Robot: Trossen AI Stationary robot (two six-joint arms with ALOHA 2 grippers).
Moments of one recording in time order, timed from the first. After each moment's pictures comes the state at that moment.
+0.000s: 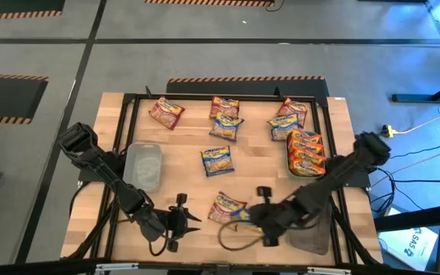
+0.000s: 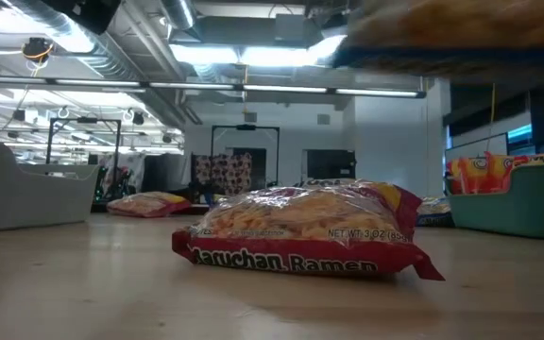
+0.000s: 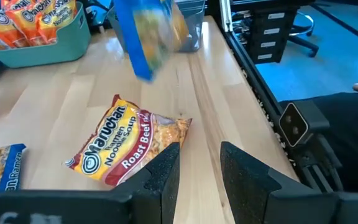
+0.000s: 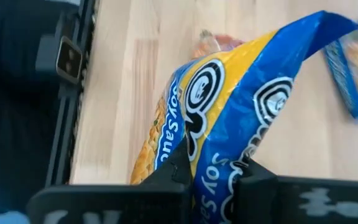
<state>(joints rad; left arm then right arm) -0.78 1.58 0.85 0.20 -0.63 -0.28 0.65 1.67 1.39 -0.77 0.27 0.51</state>
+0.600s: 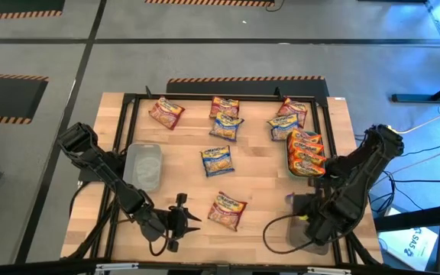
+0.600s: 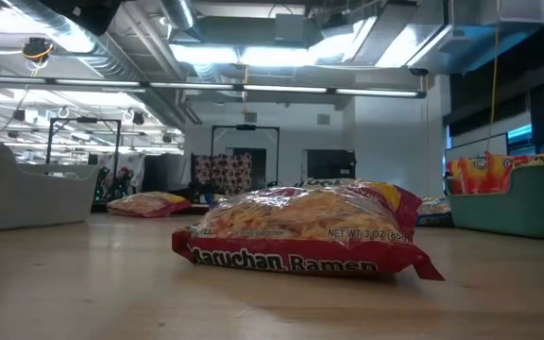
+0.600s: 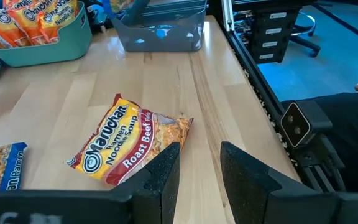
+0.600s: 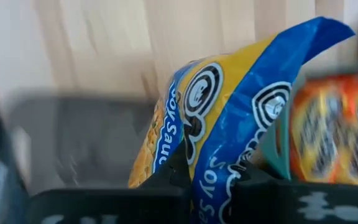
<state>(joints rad) -0.78 1.58 0.85 0.20 -0.63 -0.28 0.88 1.52 1.37 -1.47 0.18 1.02</state>
